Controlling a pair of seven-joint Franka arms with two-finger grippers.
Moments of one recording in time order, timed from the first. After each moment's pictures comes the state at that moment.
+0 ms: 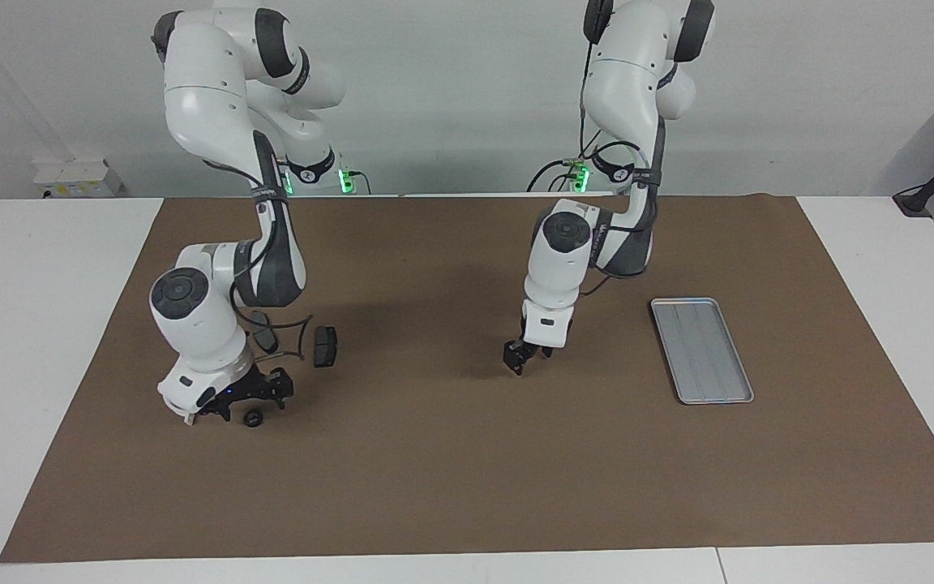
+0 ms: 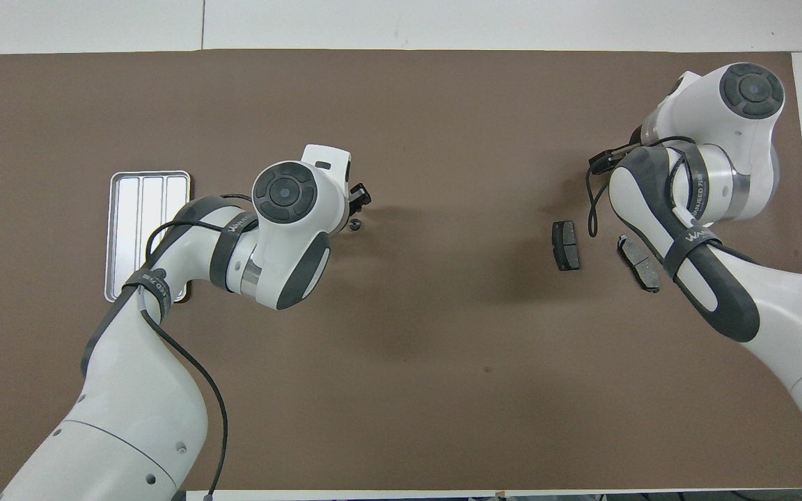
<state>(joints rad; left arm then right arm) -0.61 0.44 0.12 -1.81 -0.04 2.36 -1.00 0.01 0.54 0.03 -1.62 -0.07 2.21 -0.12</state>
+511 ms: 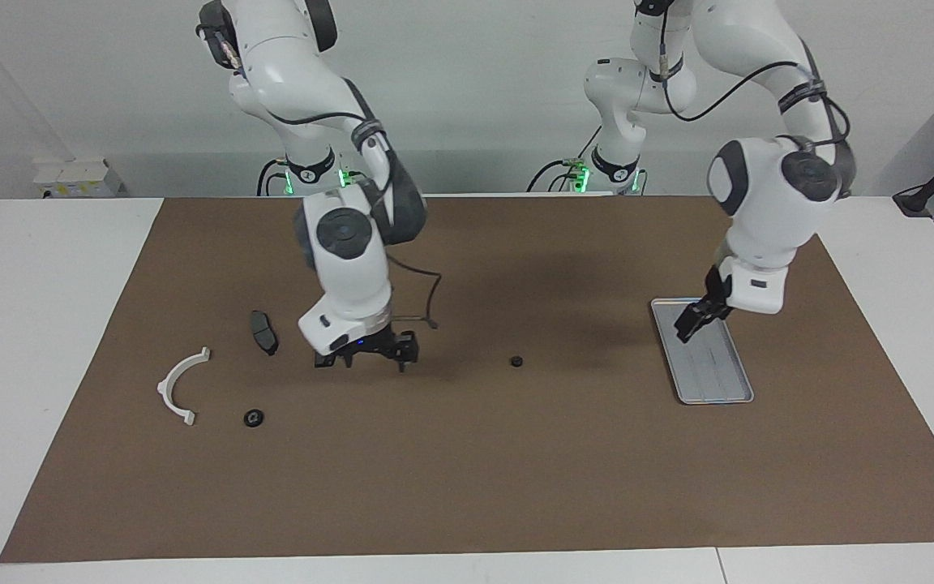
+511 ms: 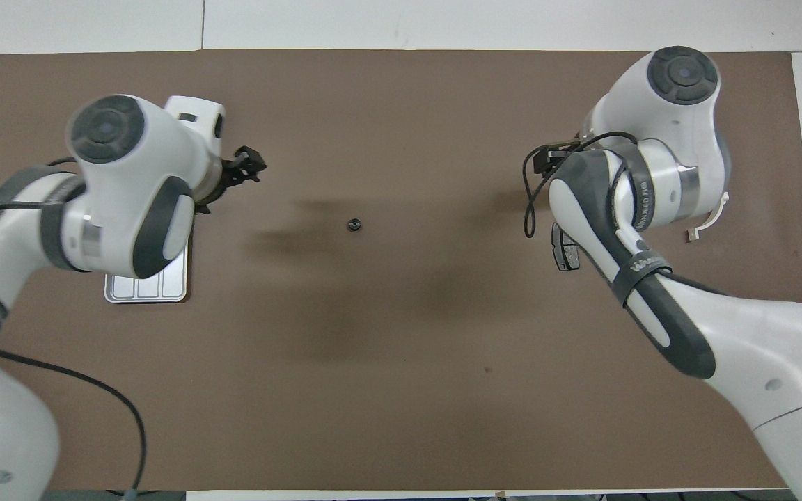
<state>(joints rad) -0.22 0.15 0.21 -1.81 -0.04 1.98 -0.37 0.41 0.48 0.04 -1.52 -0.06 2.03 0.68</state>
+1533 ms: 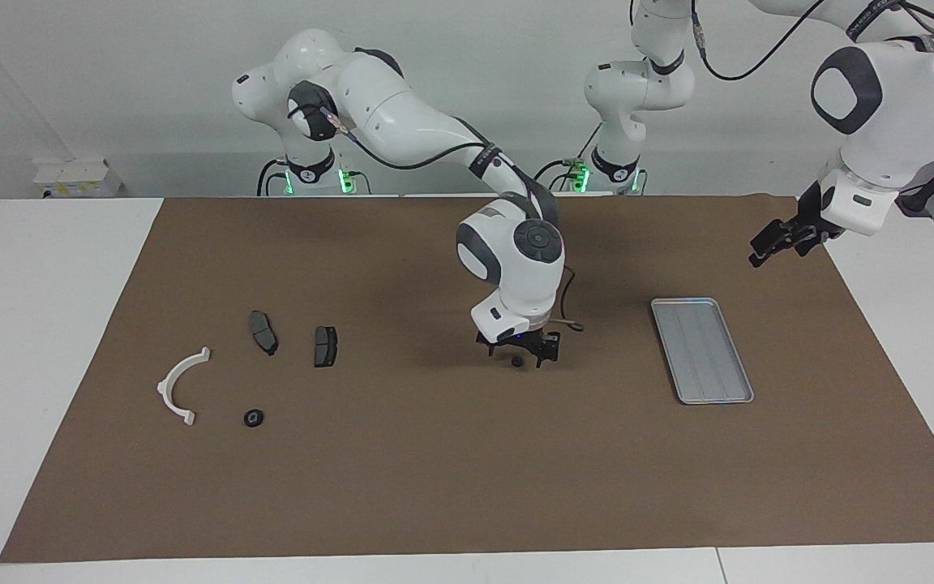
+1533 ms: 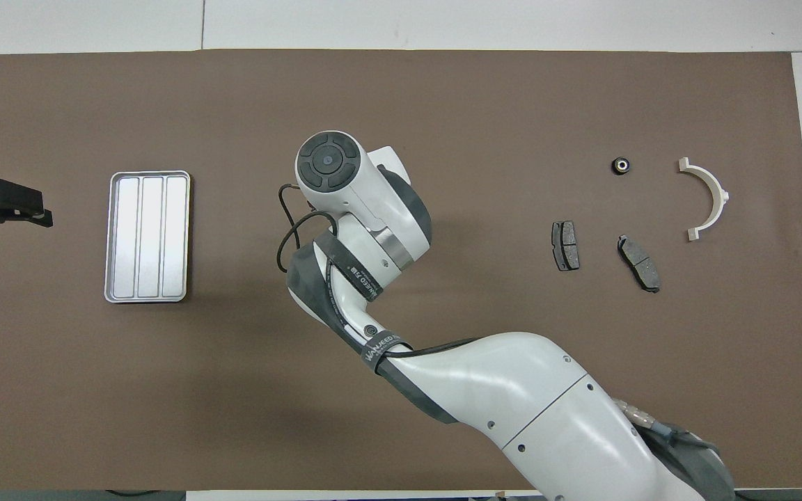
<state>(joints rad) -0.06 0.05 0.16 -1.71 -0.04 1.69 -0.08 0.64 0.91 0.04 -1.00 -0.06 1.93 0.99</state>
